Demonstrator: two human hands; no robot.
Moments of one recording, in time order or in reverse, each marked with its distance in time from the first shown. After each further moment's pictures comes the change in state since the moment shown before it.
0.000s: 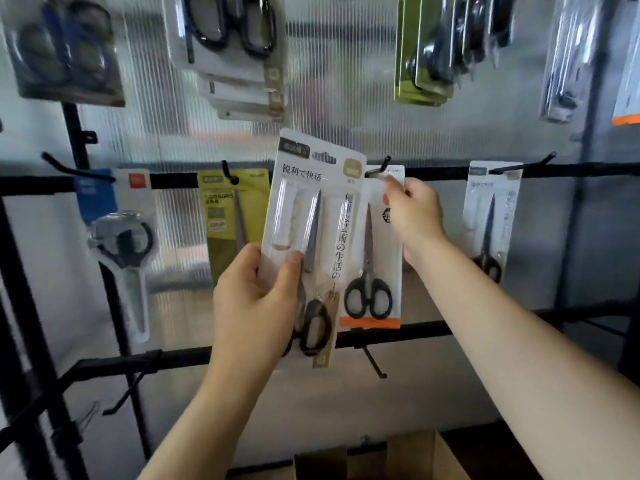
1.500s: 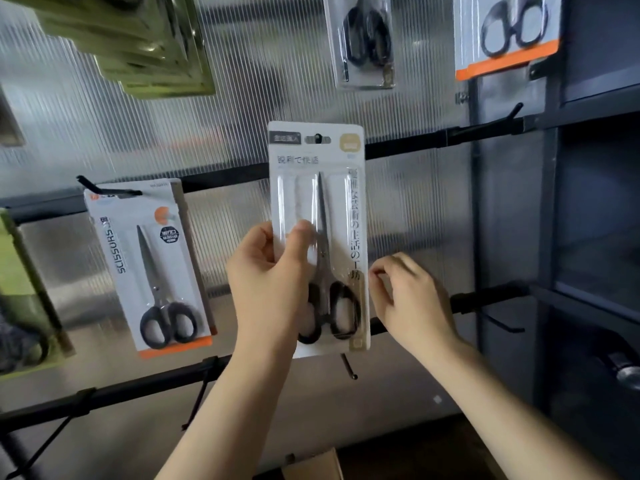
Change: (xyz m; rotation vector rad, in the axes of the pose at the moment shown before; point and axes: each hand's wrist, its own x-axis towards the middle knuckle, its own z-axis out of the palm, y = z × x) left_hand -0.026 0.016 0.287 -0.084 0.039 -0.130; right_hand 0.031 0.163 -0.232 -0.665 -0.107 -0.459
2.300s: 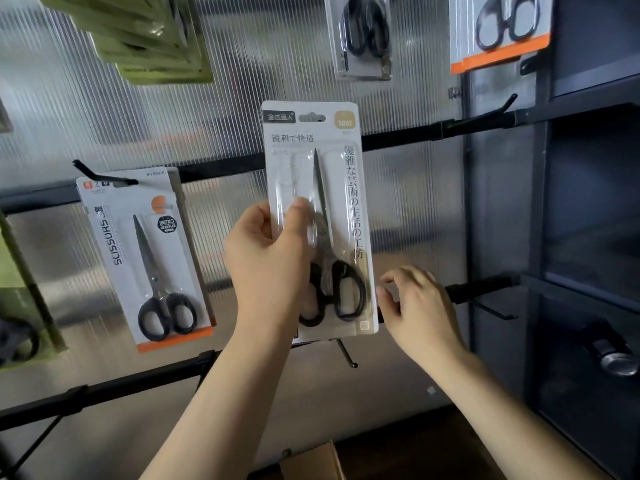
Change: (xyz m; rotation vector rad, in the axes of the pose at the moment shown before) left_hand 0.007 0.003 -0.001 -0.013 -0.010 0.029; right_hand -0.027 0.018 0.015 -0.111 -0.014 0.055
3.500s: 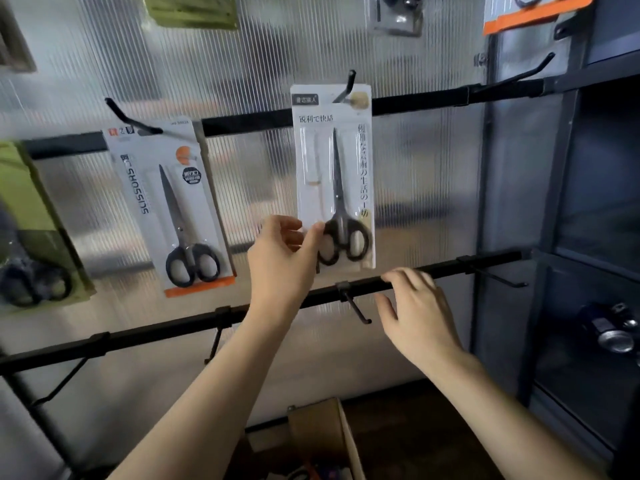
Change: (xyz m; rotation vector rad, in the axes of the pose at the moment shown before) left_hand -0.006 -0.063 -0.036 0.374 -0.090 0.008; right_hand -0.046 -0.017 0.019 -0.085 -0.113 -0.043
